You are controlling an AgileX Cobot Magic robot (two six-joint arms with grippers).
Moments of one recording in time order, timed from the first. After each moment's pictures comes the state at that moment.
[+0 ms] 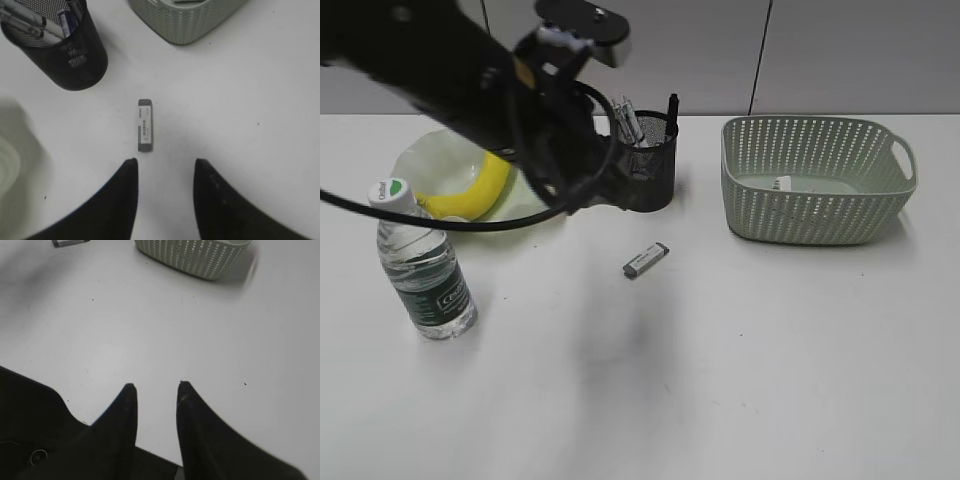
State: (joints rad) left arm -0.70 1.66 -1.20 -0.12 0.51 0.19; right arm 0.55 0.22 -0.51 -0.16 1.03 0.09
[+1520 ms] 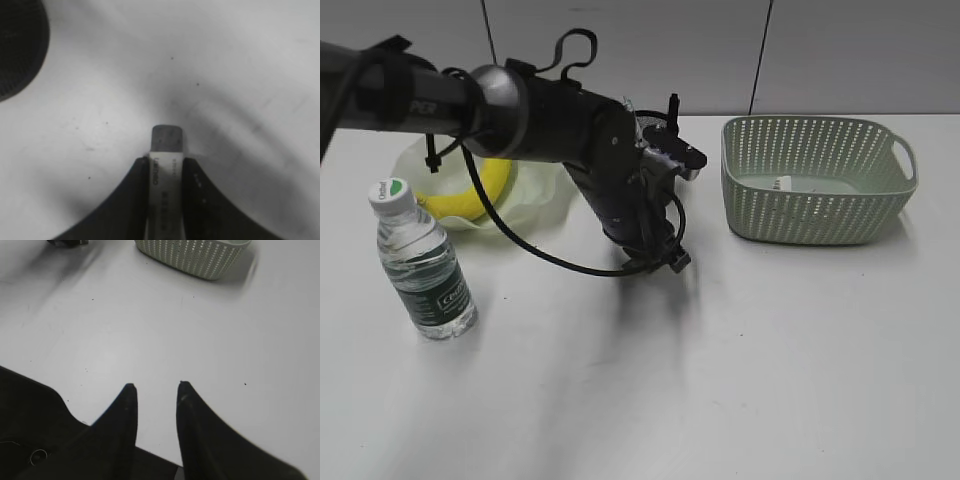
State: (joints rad) left arm -0.70 2.27 -1.62 -0.04 0.60 0.19; right arm 0.55 0.22 -0.51 -0.16 1.03 0.09
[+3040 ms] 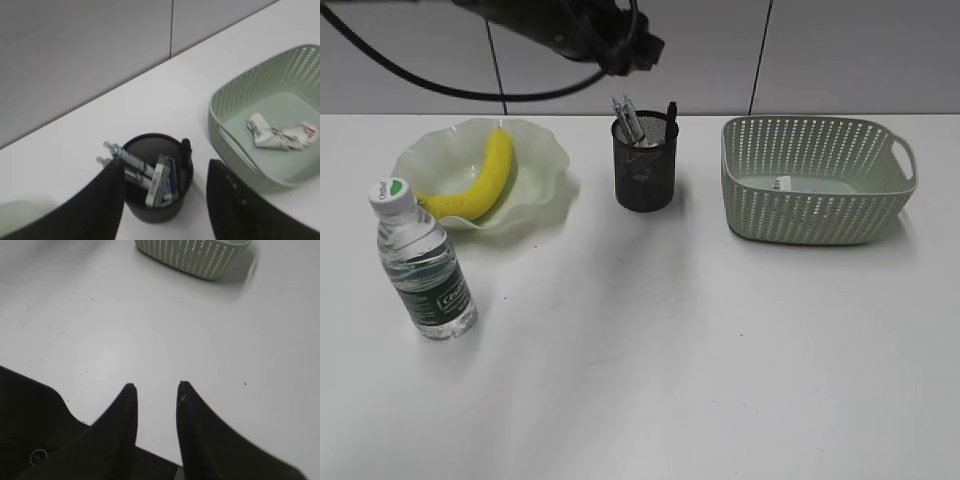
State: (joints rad) left arm -0.57 1.96 -1.61 -0.15 0.34 0.17; right arm 0.55 0.22 -0.51 -0.16 1.03 0.09
